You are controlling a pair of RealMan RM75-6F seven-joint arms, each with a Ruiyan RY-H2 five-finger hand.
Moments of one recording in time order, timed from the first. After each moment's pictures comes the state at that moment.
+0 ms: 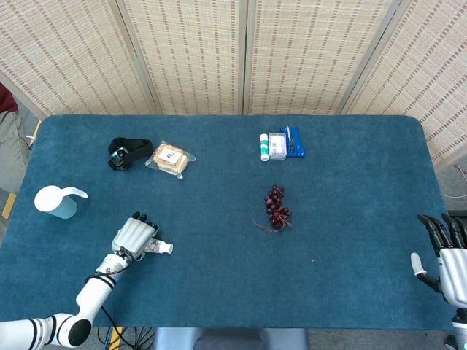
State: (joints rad) left arm -0.67 -1.46 0.01 -1.55 1.01 0.99 0.75; right arm -0.04 -0.99 0.05 -1.83 -1.51 1.58 -0.11
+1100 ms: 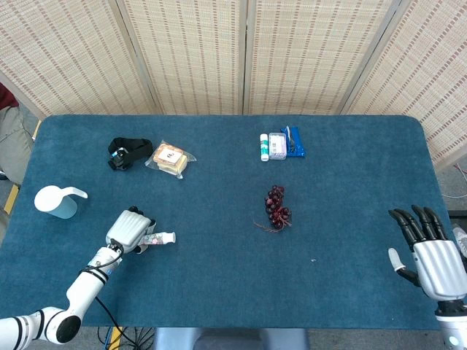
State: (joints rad) left arm -0.67 -1.36 -0.04 -1.62 1.10 0.97 0.53; right arm 0.03 -0.96 0.05 -1.88 -1.62 1.52 -0.16
